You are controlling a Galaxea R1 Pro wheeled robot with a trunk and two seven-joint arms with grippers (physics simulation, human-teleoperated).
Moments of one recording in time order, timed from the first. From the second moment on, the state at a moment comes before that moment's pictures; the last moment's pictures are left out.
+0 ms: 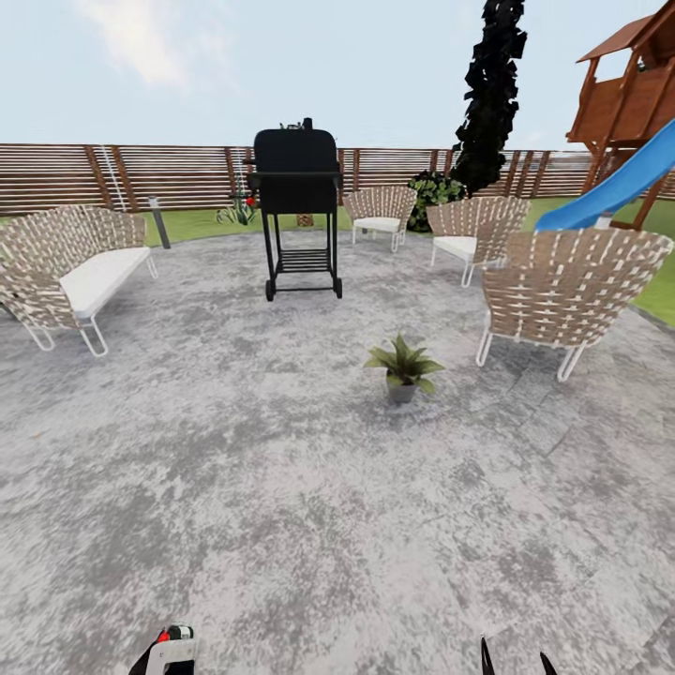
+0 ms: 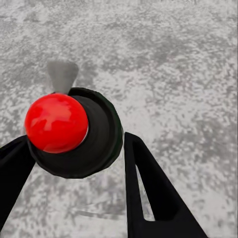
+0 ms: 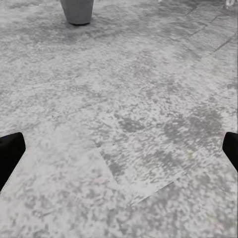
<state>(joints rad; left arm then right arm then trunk) -0.26 0.08 0.03 -0.29 0.02 -0.52 0.06 -0.26 -0.06 -0.23 -0.08 0.02 -1.03 0.01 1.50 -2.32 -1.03</state>
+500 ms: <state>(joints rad) -0.26 0.08 0.03 -0.29 0.02 -0.52 0.06 -0.26 -0.06 -0.23 -0.08 0.02 -1.03 0.01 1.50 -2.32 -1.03</state>
